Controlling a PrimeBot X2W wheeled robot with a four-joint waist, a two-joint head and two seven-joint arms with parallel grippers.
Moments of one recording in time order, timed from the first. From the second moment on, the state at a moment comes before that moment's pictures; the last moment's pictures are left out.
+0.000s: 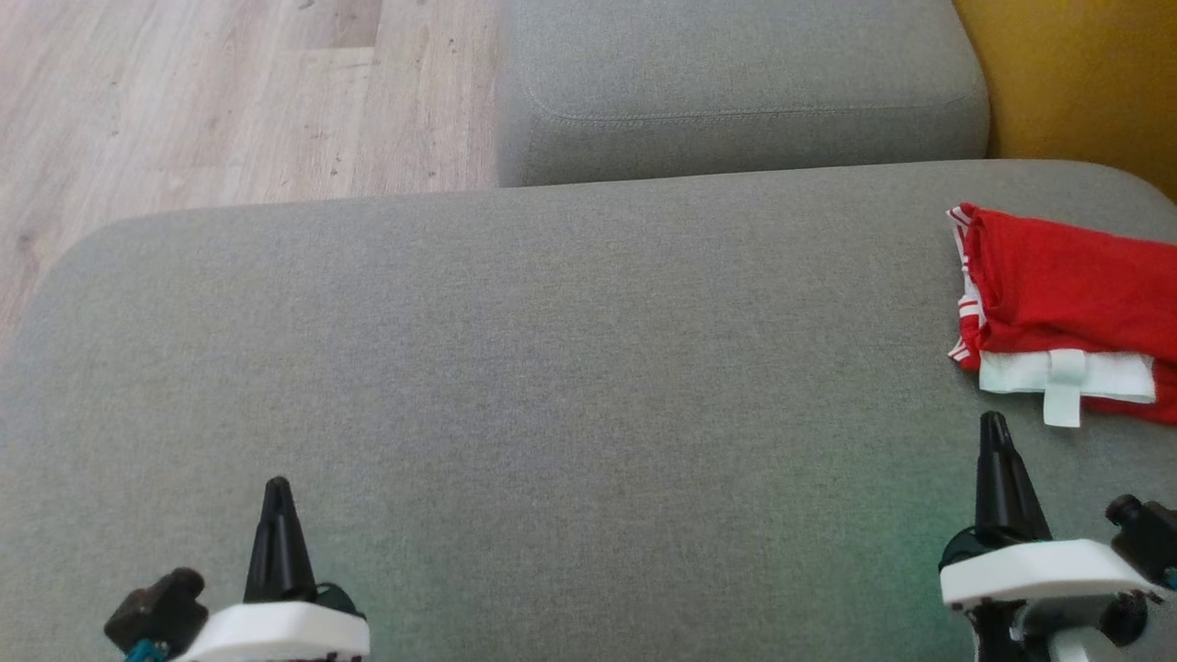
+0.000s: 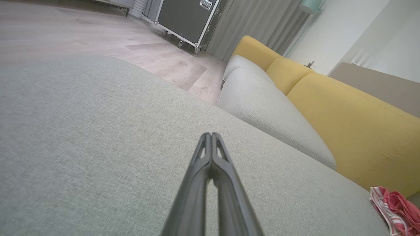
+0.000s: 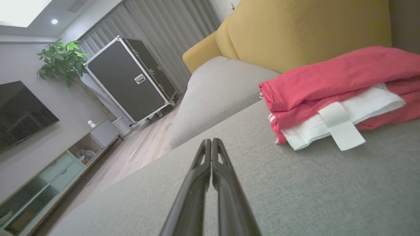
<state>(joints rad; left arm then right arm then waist) 0.05 0.05 -0.07 0.25 -0.60 -0.03 -0.16 0.04 -0.04 -0.02 0.23 0.57 0.12 -0.16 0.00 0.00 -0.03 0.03</state>
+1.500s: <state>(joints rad) 0.00 0.05 0.00 0.26 -1.08 -0.07 -0.03 -0.01 -0.04 -0.07 0.25 1.07 0.12 -0.03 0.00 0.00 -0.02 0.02</state>
